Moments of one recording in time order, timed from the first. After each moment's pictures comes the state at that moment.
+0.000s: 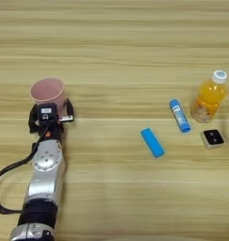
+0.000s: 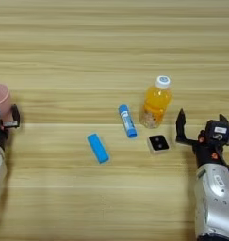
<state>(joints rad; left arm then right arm) -0.15 0.07 0.15 0.42 0.02 -0.25 0.12 0.05 -0.19 -0.31 0.11 0.20 -0.21 0.14</state>
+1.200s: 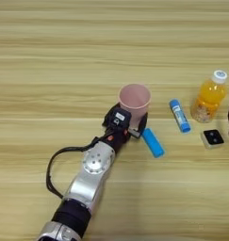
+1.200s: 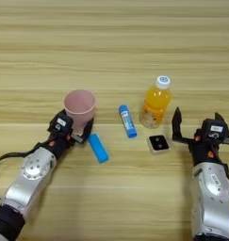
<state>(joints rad) -0.17 -0.04 -0.27 0.42 0.05 -0.25 -0.19 0.05 -0.18 -0.29 0.09 0.20 -0.20 0.14</state>
